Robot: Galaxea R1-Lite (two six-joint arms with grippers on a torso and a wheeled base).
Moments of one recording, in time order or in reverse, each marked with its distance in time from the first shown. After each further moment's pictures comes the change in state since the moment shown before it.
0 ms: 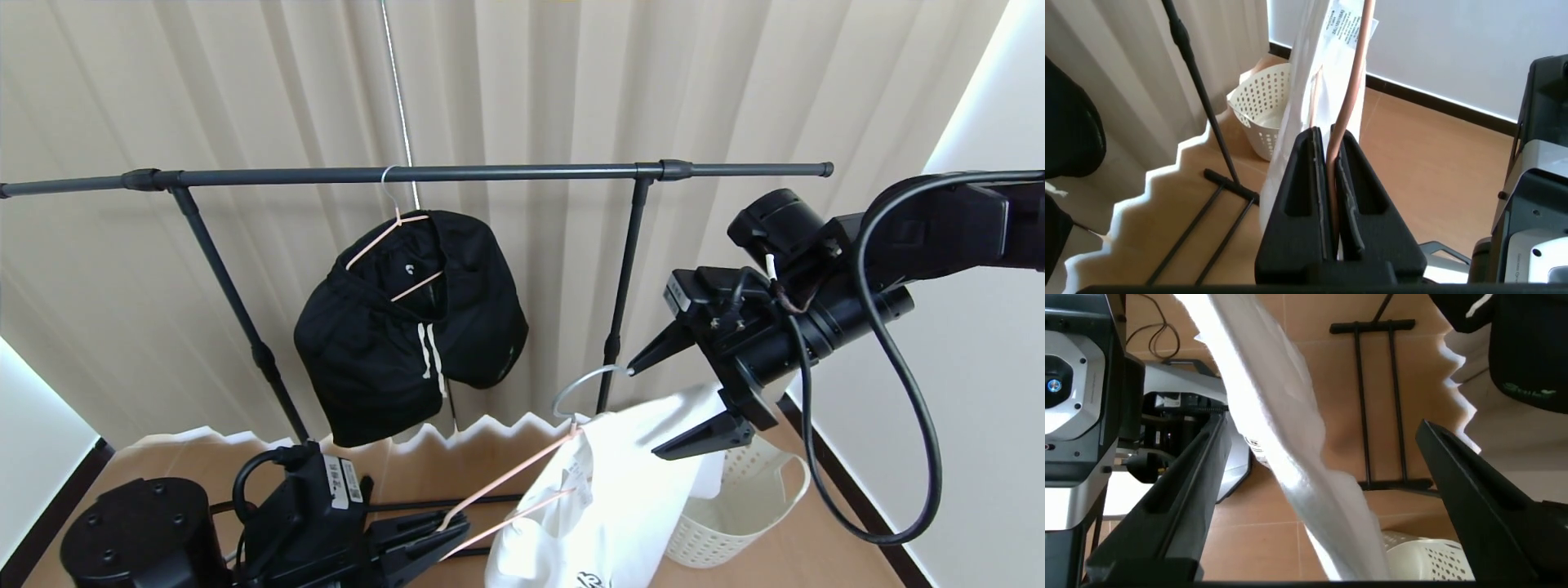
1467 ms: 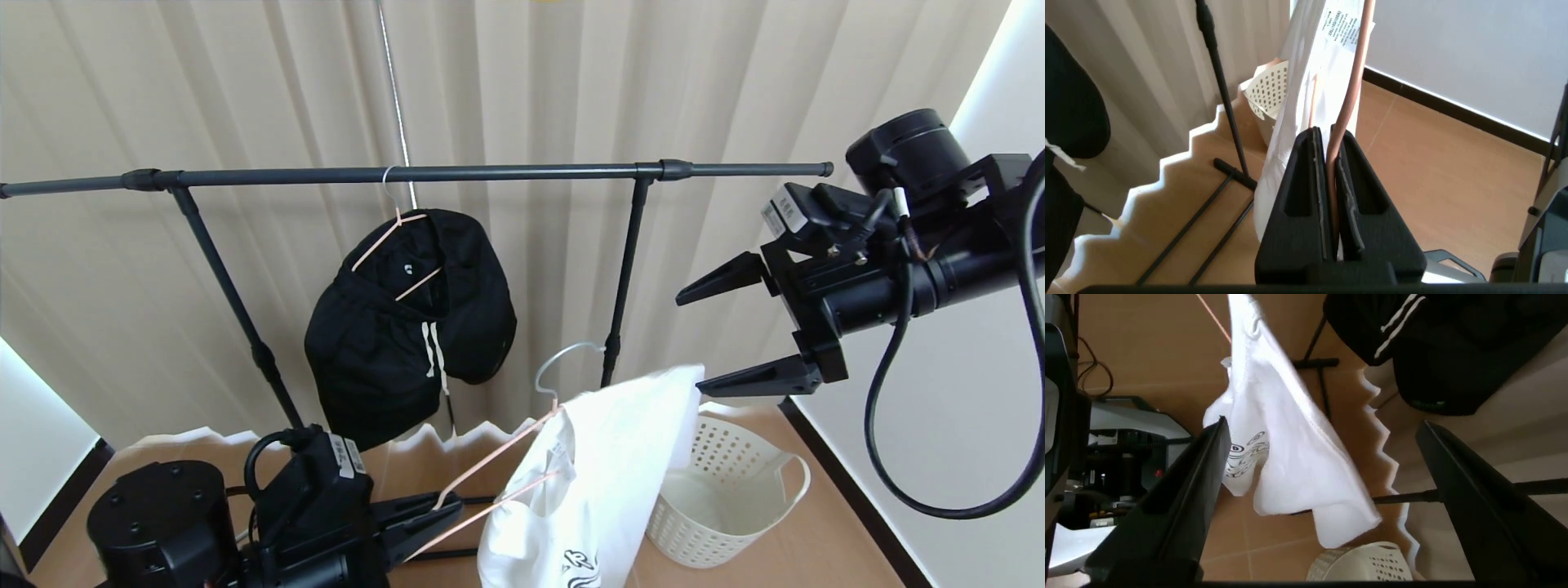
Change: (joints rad) left arm 0.053 0.042 -0.028 0.000 -0.002 -0.023; right arm -0.103 -0.177 0.054 -0.117 0.067 0.033
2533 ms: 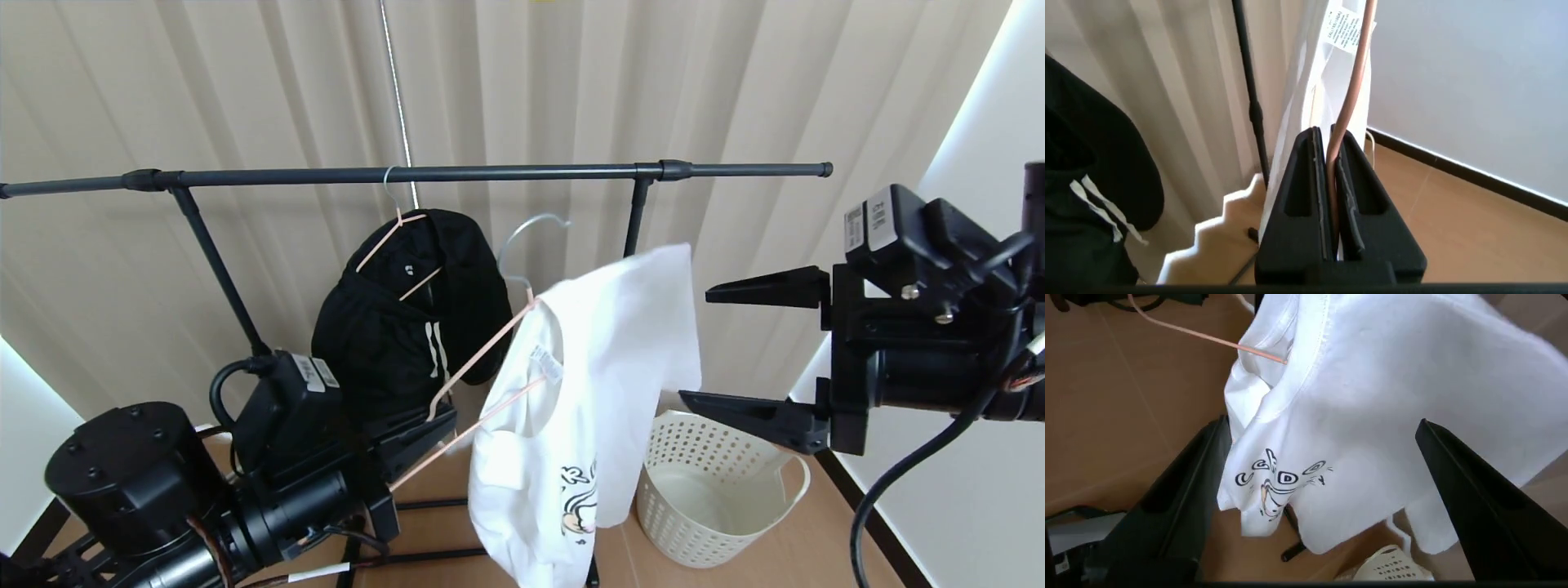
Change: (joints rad) left arm 0.052 -0.061 -0.138 0.003 0.044 -0.031; right arm 0.214 -0.375 0.614 -0.769 -0.332 0.501
